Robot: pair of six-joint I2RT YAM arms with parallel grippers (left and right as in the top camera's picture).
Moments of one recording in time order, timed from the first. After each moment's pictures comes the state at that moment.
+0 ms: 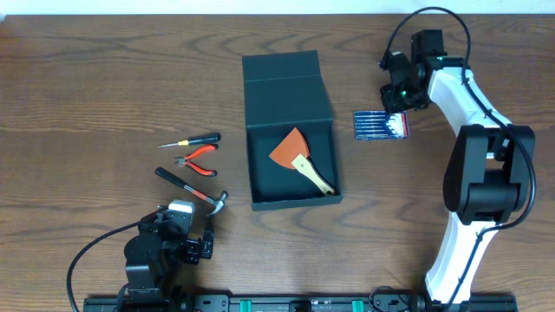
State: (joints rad) left arm 0.01 0.01 0.17 -0.76 0.14 0.17; right arm 0.01 2.17 1.64 -0.74 -0.17 -0.29
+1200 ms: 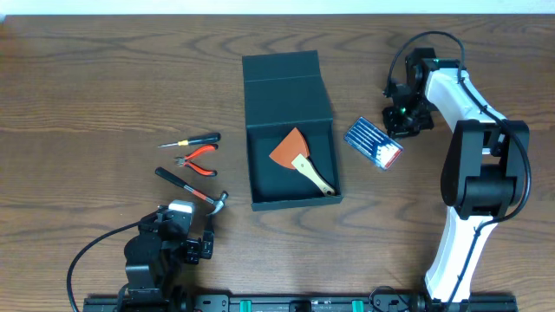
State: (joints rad) left arm 0.01 0.01 0.17 -0.76 0.14 0.17; right arm 0.01 2.22 1.64 -1.08 -0.10 -0.14
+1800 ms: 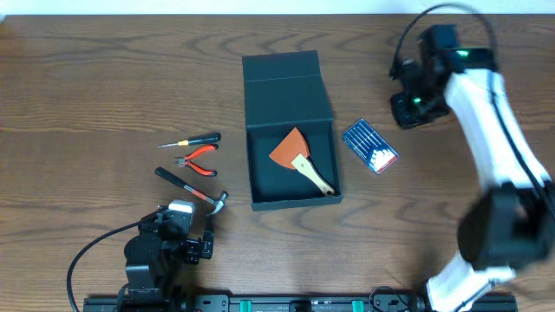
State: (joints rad) left arm 0.01 0.01 0.17 -0.76 0.14 0.17; right arm 0.05 1.83 1.64 -1.21 -0.13 -0.25
